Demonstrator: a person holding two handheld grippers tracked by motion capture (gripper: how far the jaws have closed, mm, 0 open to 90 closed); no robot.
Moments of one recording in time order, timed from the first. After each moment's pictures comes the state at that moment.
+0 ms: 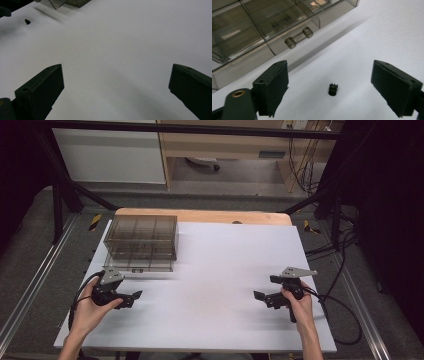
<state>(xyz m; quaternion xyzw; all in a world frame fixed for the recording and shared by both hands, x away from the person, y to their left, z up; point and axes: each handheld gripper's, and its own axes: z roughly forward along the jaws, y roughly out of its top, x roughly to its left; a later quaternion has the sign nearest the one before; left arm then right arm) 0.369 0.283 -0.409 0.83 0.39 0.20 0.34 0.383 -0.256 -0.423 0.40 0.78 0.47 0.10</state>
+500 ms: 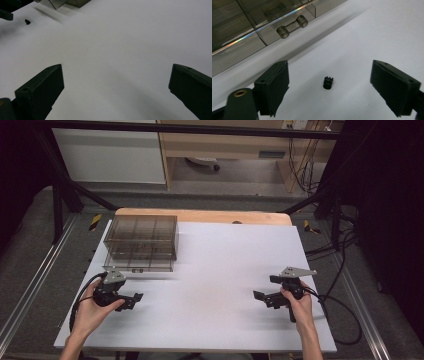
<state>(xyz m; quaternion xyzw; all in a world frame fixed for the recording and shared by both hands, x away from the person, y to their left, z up) 0.370 0.280 -0.415 0.84 0.40 0.18 0.32 0.384 -0.256 -0.424 0.39 0.78 0.47 0.10</state>
